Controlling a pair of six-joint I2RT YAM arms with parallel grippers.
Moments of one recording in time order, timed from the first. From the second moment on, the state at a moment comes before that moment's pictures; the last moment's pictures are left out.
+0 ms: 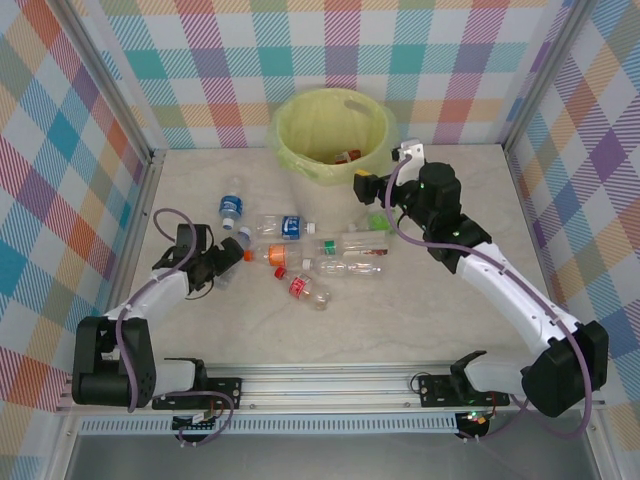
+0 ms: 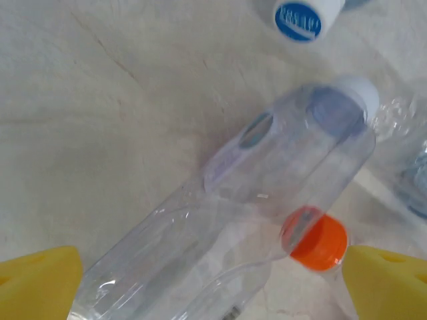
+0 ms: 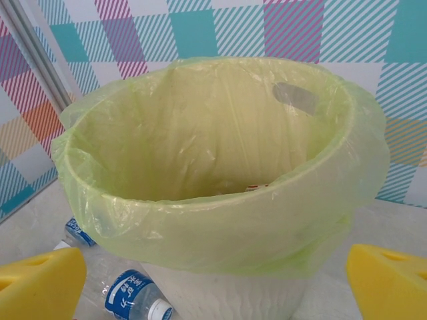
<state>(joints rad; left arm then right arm) -0.05 1.28 0.63 -0.32 0.05 -0.68 0.50 1.24 1.09 -0.02 0.01 0.13</state>
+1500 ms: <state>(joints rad) -0.15 1.43 0.78 -0.44 -0.01 -0.45 0.50 1.25 1.06 0.00 0.10 0.18</state>
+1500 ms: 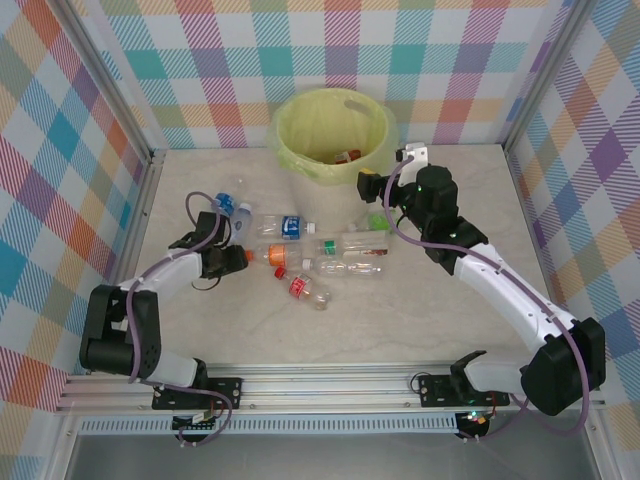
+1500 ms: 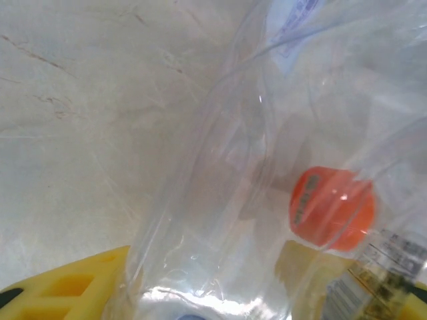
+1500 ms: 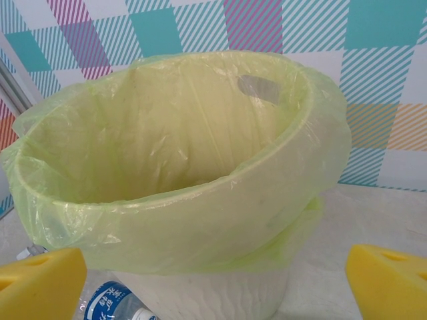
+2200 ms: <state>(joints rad) -0.16 1.17 0.93 -0.49 0.13 -0.47 0.50 1.24 1.05 0.00 0.10 0.20</state>
